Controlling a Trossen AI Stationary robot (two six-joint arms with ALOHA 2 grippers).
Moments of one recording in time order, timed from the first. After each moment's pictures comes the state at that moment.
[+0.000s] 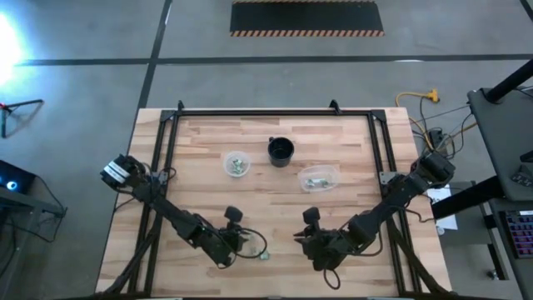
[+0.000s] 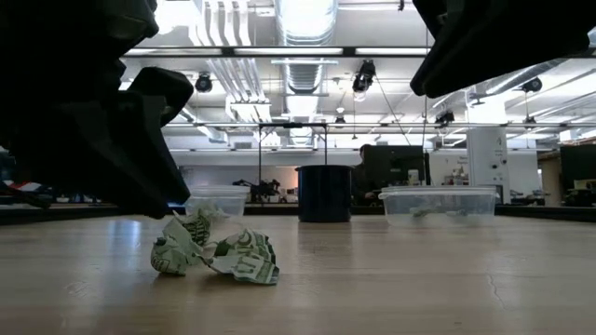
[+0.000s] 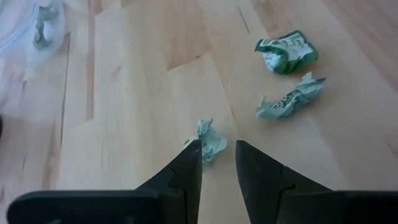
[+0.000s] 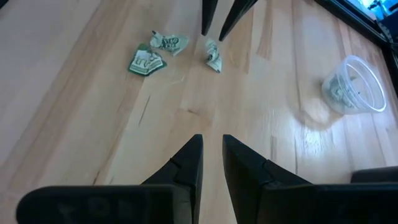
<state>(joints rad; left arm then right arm) -0.65 1.72 0.82 0.04 -0.53 -0.09 0.67 1.70 1.04 -0.25 0.59 0.11</state>
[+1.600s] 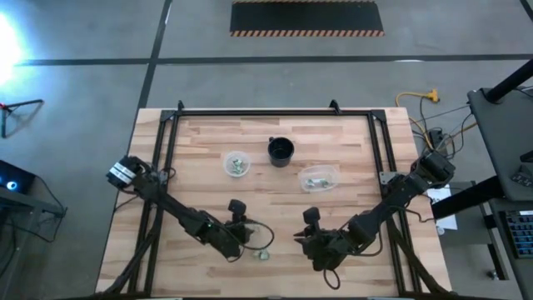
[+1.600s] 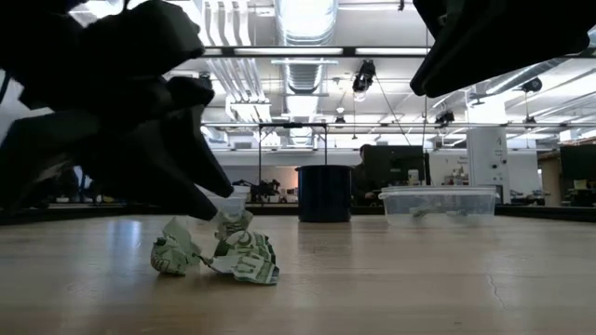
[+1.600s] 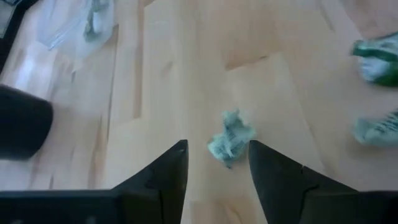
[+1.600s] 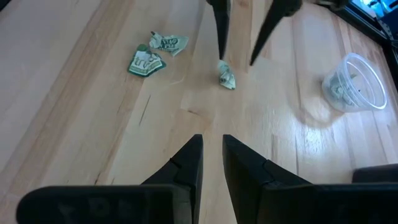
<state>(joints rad) -0.58 1.76 0.85 0.04 -0.63 -0.07 0.67 1.70 1.04 -0.25 0.60 0.13</state>
